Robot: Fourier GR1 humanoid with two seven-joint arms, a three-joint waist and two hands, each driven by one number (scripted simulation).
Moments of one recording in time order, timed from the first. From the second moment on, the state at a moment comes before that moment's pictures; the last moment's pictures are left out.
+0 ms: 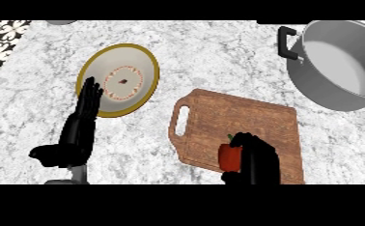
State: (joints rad) left arm 0.01 0.09 -0.09 -1.59 0.04 0.18 -0.12; right arm 0.15 -0.04 0.52 -1.64 1.43 -0.39 0.64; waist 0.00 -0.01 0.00
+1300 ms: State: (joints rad) left arm -0.05 0.07 -0.10 -1.57 0.03 0.16 -0.11; right arm -1.00 -0.05 0.05 -0.77 1.38 -0.27 0.82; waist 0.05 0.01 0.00
